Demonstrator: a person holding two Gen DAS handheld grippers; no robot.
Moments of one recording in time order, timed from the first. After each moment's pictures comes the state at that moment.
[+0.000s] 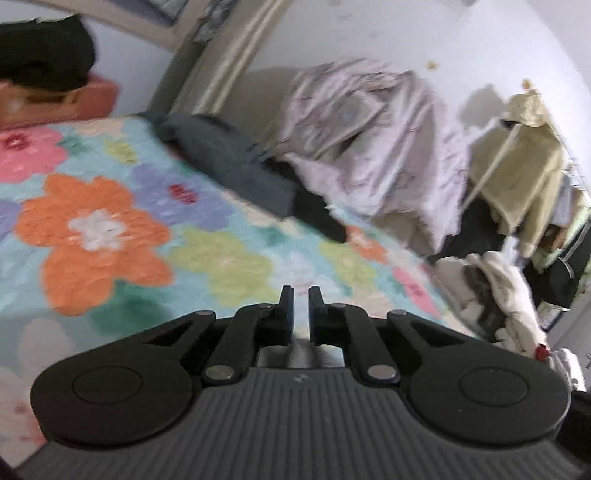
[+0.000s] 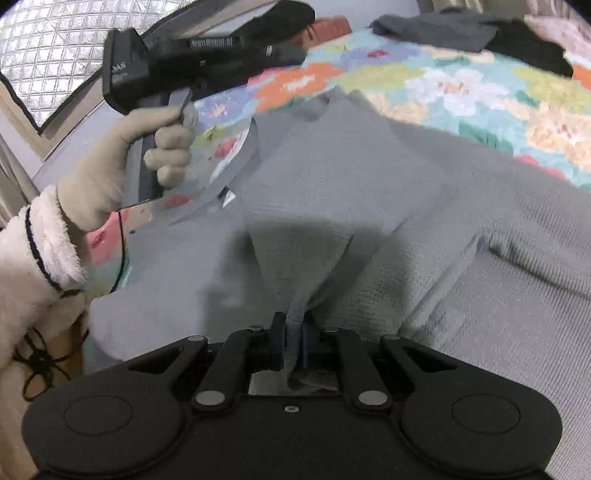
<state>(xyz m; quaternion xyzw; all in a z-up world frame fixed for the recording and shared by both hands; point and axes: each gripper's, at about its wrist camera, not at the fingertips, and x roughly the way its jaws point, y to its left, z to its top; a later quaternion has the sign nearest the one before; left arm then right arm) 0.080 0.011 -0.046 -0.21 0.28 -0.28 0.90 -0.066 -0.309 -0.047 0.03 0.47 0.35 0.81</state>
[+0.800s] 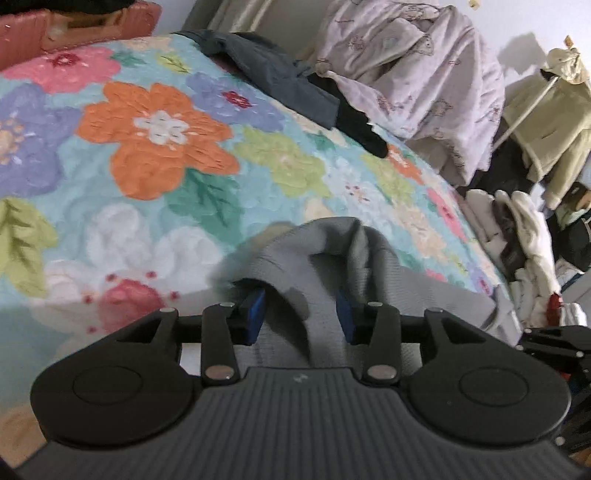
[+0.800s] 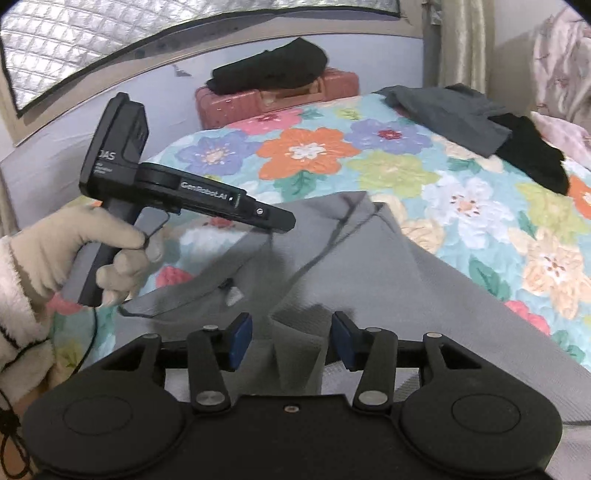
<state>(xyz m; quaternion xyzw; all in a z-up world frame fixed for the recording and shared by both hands) 0.063 0.028 -0.077 -0.20 0.40 -0.28 0.85 -0.040 -0.251 0.008 -0.06 0.41 0.29 0.86</state>
